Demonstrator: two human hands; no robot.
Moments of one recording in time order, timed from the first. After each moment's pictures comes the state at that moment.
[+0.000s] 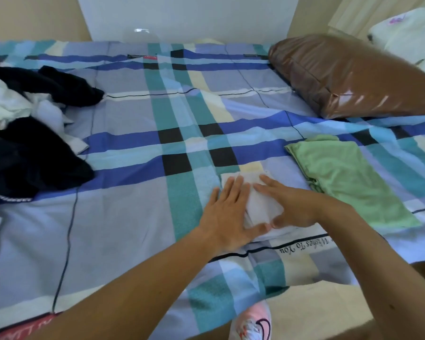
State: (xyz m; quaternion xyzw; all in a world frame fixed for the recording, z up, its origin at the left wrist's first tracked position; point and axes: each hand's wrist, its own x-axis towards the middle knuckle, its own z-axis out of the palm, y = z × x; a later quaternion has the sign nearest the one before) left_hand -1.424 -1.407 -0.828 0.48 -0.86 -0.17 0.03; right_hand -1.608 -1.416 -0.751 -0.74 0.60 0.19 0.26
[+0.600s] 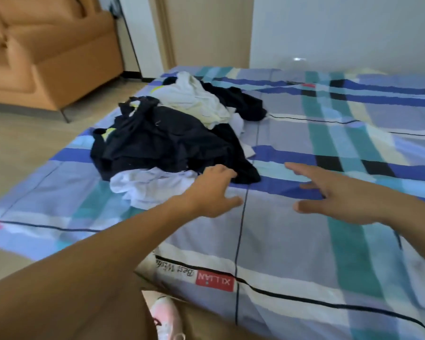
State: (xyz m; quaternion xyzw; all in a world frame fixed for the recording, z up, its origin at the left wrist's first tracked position) left_hand -1.097 -1.361 -0.734 0.71 -0.68 -0.15 0.08; right_hand -1.364 -1.439 -0.690 -0.86 0.41 0.02 0.31
